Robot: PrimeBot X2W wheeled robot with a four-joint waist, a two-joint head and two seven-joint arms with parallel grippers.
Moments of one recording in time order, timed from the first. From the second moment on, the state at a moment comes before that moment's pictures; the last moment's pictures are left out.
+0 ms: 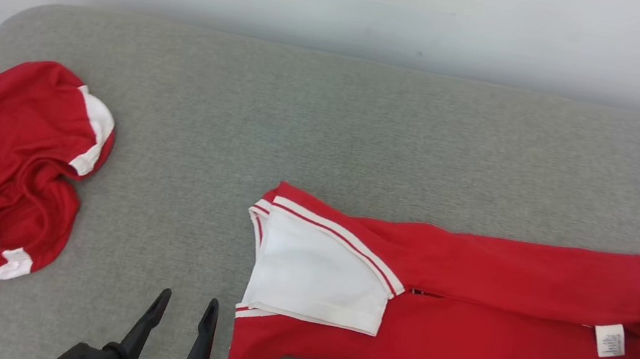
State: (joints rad) left arm -0.10 0.47 -0.68 -0.11 -0.74 0.32 -0.26; right arm -0.27 -0.24 -0.38 0.49 0.51 0.13 0.15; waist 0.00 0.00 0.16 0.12
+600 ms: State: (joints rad) left arm -0.10 0.47 -0.70 -0.08 -0.71 0.27 -0.25; right arm -0.29 -0.18 -0.46 0.66 0.31 0.13 0.08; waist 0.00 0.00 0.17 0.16
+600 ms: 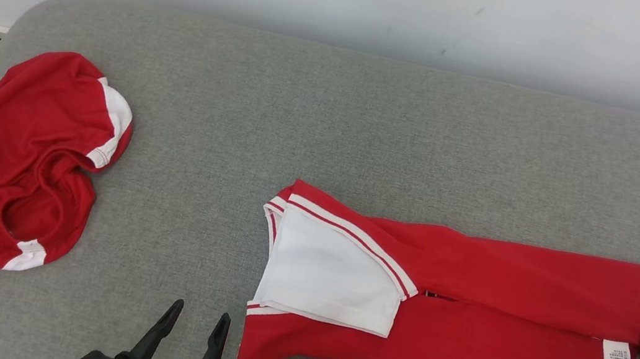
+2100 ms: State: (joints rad) left arm -0.11 0.49 -0.70 -0.09 -0.73 0.26 -0.22; right arm -0.31 -0.28 -0.24 0.12 0.43 0.13 0.41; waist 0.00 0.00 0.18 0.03
